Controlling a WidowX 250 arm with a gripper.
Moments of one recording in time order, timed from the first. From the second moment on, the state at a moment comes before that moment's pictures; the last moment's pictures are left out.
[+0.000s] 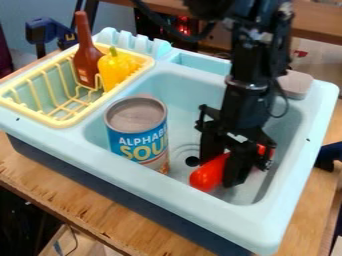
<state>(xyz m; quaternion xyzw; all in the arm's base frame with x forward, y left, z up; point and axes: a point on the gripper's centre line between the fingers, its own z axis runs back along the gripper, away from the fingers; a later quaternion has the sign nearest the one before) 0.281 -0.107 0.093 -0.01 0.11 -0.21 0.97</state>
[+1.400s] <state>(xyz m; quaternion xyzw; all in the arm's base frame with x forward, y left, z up) 0.234 0.038 0.227 0.04 0.09 0.07 0.99</state>
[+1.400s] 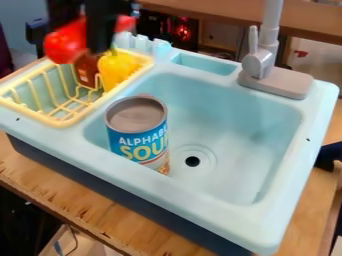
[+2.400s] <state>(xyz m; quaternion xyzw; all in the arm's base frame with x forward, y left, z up) 0.250 0.112 0.178 0.04 0.05 0.27 0.96</state>
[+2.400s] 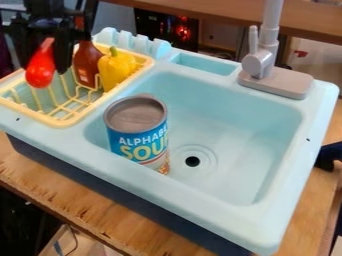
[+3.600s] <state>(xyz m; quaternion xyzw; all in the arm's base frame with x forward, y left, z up) 0.259 0.118 0.112 0.04 0.13 0.32 0.94</state>
